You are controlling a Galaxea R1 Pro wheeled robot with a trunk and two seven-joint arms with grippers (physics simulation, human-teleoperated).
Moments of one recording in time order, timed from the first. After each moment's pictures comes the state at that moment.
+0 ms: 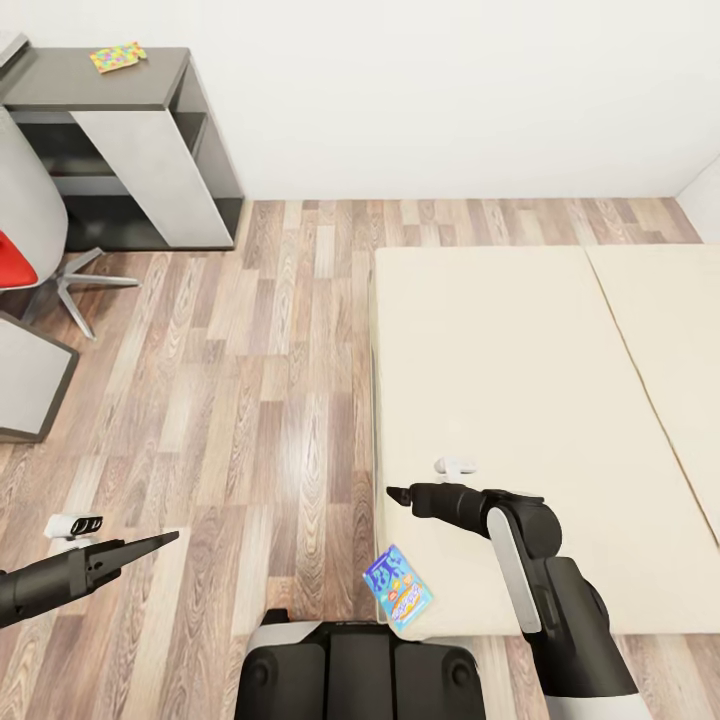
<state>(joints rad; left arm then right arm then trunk) -0.25 0.39 0.42 -1.36 0.30 0.91 -1.57 -0.46 0.09 0.05 -1.55 -0.16 1.02 0.26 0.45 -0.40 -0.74</state>
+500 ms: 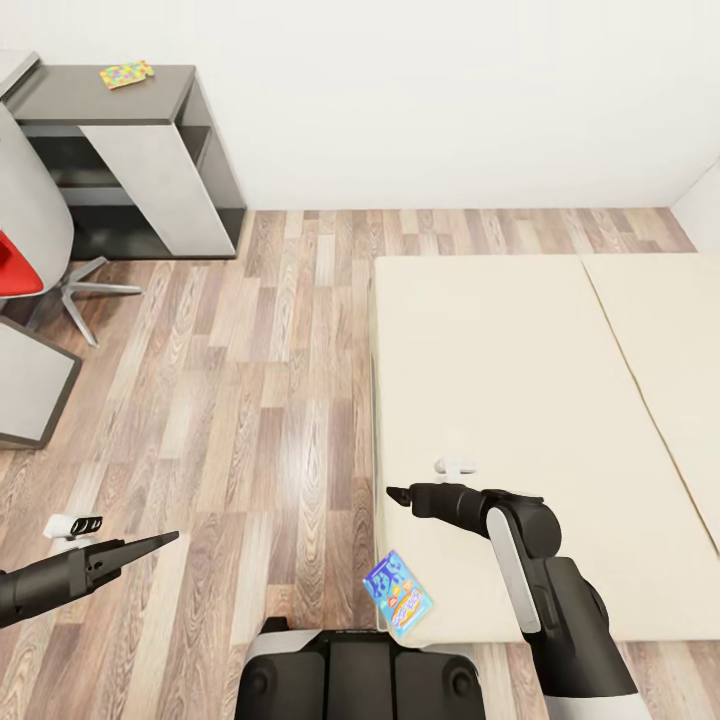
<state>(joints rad) -0.25 0.39 0.42 -1.36 0.30 0.91 -1.57 -0.46 0.09 0.05 -1.55 -0.16 1.02 0.26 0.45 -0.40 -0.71</state>
